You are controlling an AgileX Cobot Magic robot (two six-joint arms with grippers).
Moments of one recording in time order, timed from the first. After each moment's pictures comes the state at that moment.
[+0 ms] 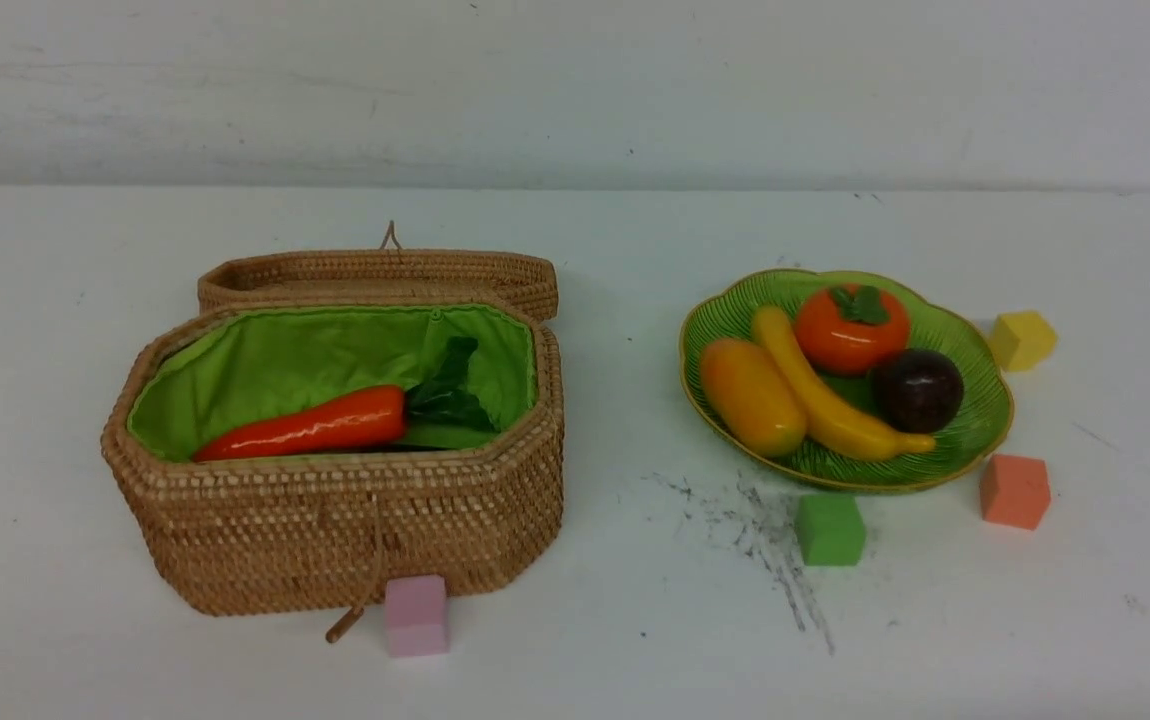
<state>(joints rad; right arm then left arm) -0.03 -0.01 0.01 0.15 0.39 -0.15 -0.69 0.14 -0.90 0.16 1.19 -0.67</state>
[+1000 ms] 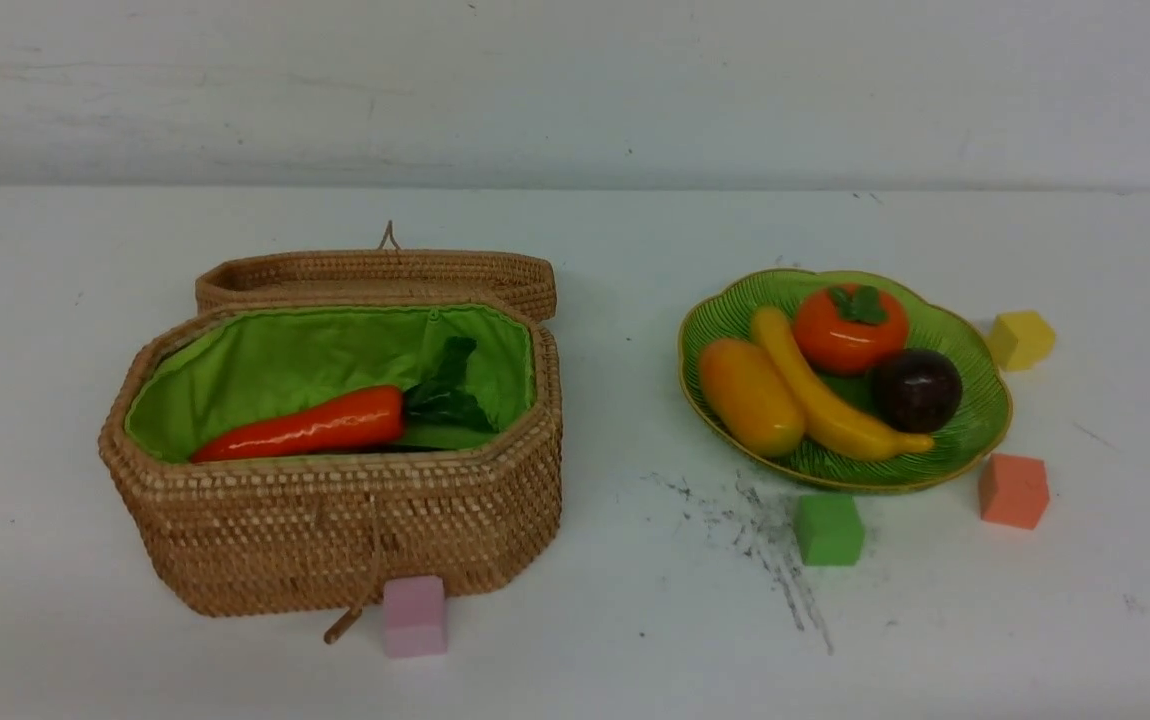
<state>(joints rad) -0.03 -0.01 0.01 0.15 0.39 -0.15 -0.15 0.07 -0.24 0.11 0.29 -0.40</state>
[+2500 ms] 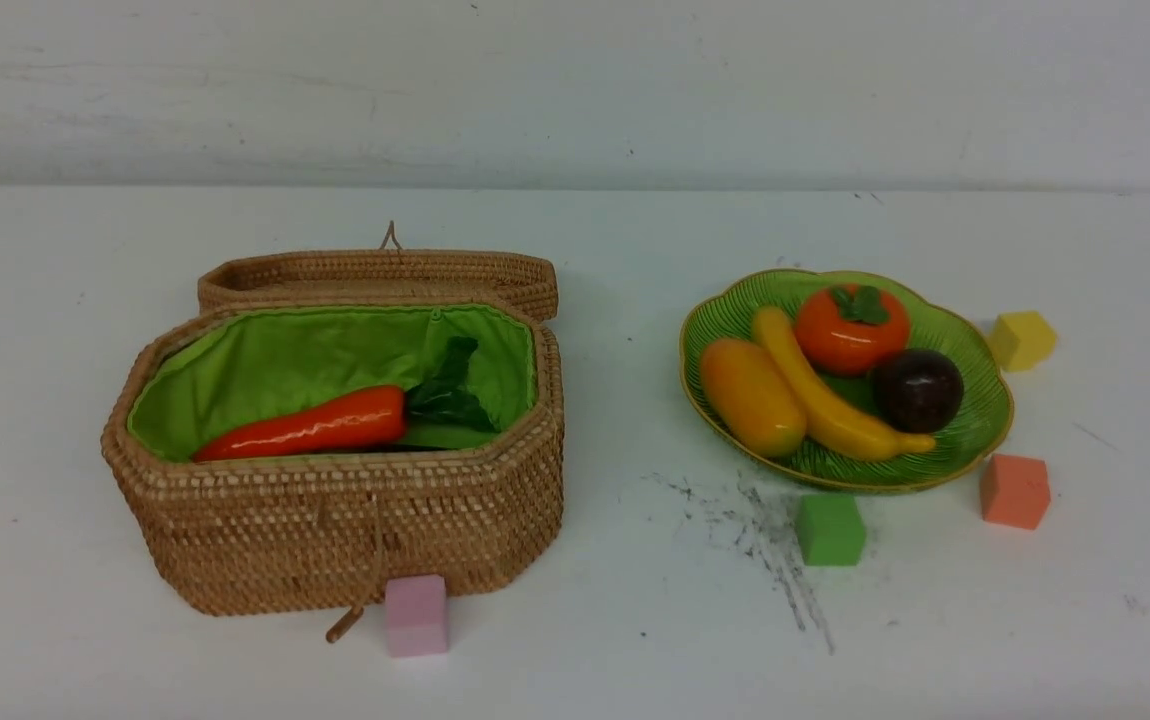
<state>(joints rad) -0.03 -0.01 0.01 0.15 0.39 -0.15 -0.06 -0.01 0.03 0.04 0.39 -0.40</state>
